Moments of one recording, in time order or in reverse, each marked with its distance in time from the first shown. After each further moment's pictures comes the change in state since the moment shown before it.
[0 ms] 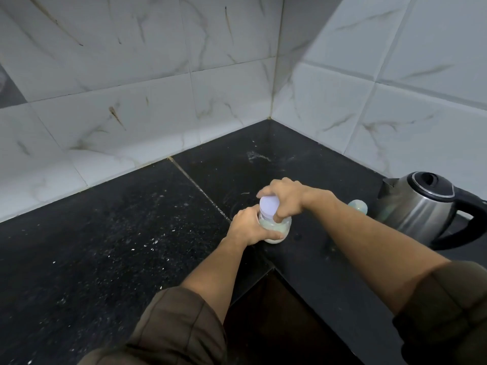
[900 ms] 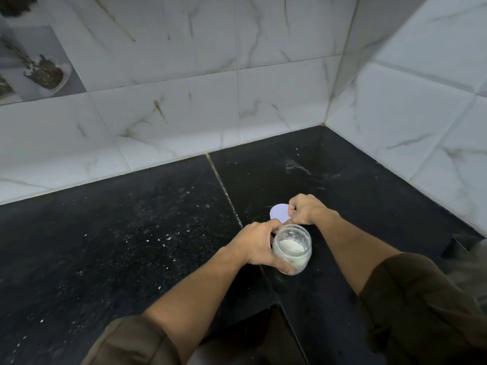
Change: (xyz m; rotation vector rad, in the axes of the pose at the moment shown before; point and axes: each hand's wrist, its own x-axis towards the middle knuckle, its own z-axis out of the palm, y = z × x) left_hand 0.018 -0.006 -0.008 0.170 -0.044 0.015; right_hand 0.130 0.057 0.036 0.252 -0.004 0.138
